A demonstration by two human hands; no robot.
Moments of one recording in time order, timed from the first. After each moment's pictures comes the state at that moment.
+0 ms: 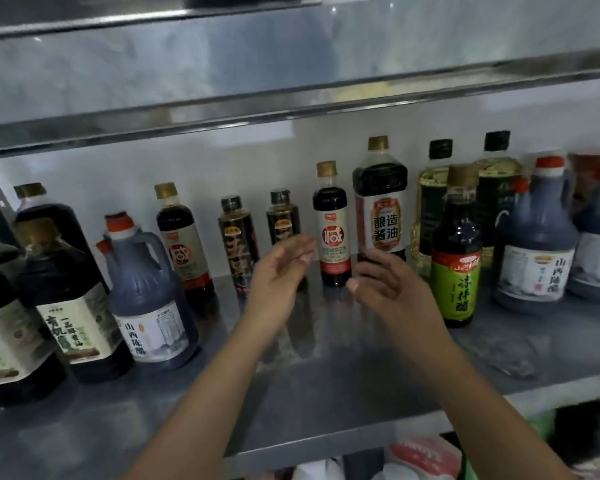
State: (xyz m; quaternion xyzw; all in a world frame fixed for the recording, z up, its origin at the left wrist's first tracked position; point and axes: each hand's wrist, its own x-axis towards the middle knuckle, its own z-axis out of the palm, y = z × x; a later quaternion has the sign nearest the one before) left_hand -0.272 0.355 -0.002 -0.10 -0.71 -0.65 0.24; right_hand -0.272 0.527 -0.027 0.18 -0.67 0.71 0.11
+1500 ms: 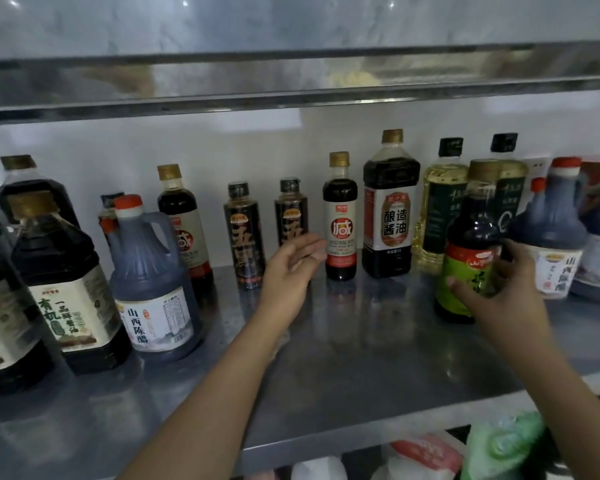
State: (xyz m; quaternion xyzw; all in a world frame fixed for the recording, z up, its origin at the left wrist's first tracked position) left_hand -0.306 0.337 -0.031 -0.07 -0.69 -0.69 0.21; right_hand -0.285 0.604 -0.041 0.01 -0.80 0.54 0.27
